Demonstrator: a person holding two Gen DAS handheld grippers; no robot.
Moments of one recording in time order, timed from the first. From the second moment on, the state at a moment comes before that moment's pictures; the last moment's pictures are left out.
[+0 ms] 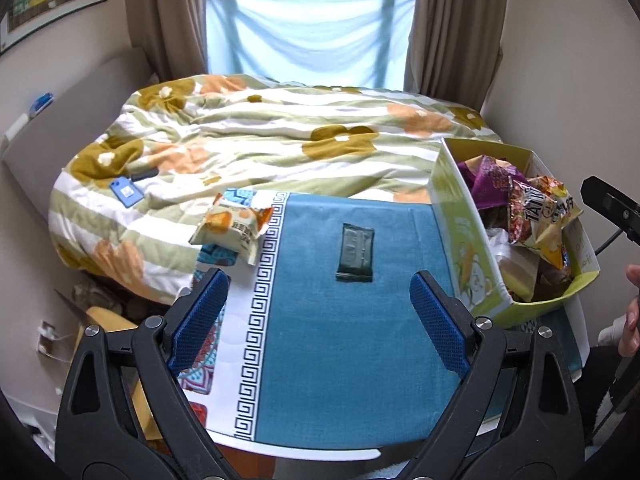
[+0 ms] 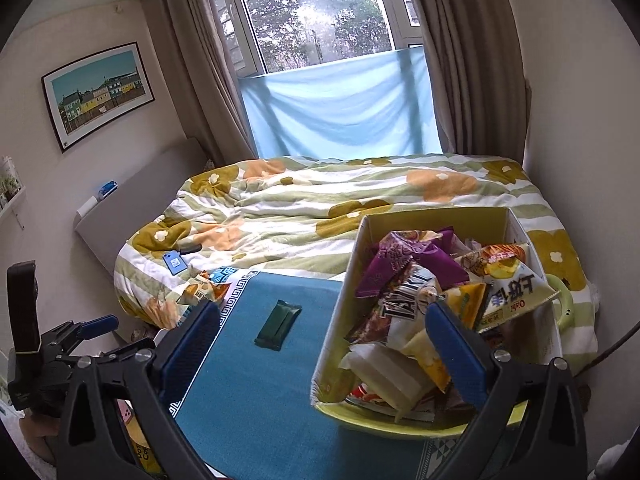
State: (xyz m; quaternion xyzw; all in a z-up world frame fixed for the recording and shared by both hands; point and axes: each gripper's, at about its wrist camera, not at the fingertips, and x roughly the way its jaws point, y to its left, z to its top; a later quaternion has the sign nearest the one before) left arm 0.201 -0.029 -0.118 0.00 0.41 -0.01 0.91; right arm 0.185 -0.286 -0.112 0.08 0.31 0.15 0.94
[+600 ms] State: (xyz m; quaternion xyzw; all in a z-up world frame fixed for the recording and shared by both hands) left arm 0.350 0.102 -0.215 0.01 0.50 -0.05 0.86; right arm 0.278 -0.139 -0.176 0.08 0.41 0.10 0.90
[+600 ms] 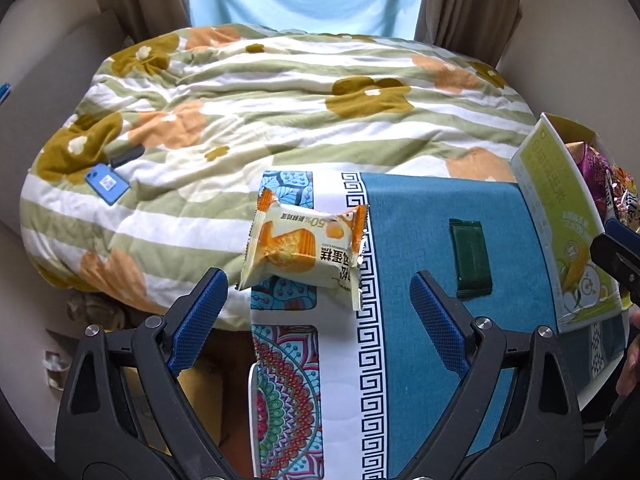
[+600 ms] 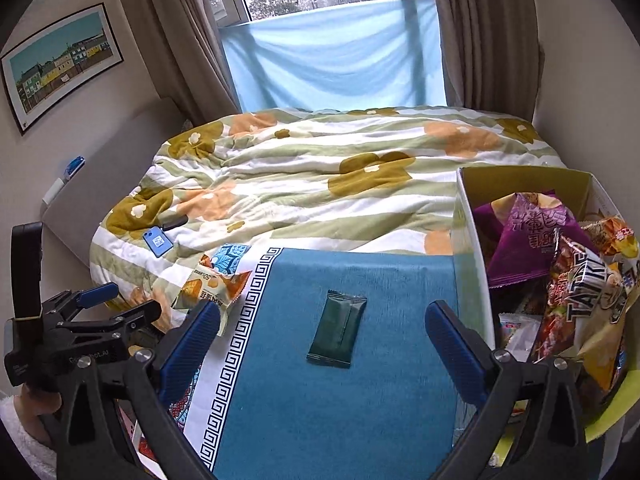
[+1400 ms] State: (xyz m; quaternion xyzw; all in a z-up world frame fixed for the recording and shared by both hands) left arm 0.428 0.110 -0.311 0.04 0.56 -0.11 0.82; right arm 0.341 -0.103 -0.300 0.07 0.51 0.02 0.86
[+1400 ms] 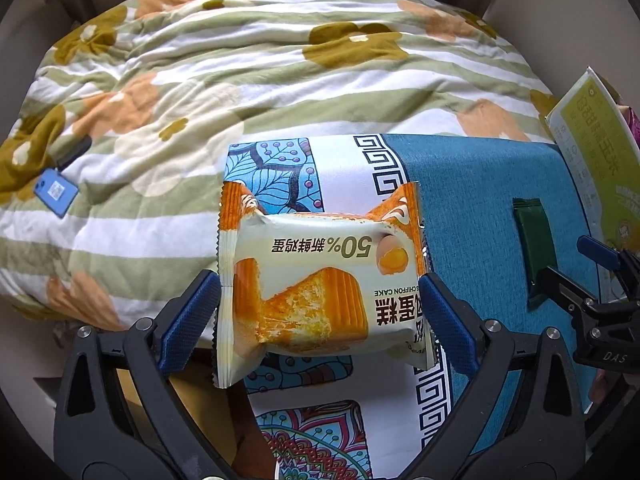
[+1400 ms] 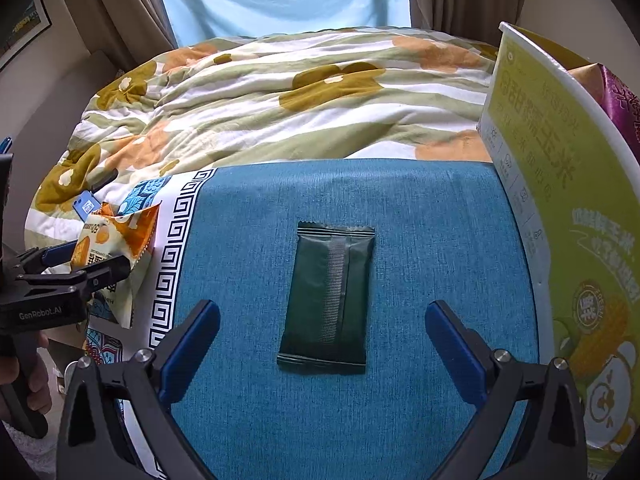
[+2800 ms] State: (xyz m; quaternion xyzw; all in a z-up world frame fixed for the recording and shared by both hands) left arm 0.400 0.102 -0.251 -0.02 0.54 -0.14 0.83; right arm 0.352 -0.083 -0.299 0.04 0.49 0.02 0.87
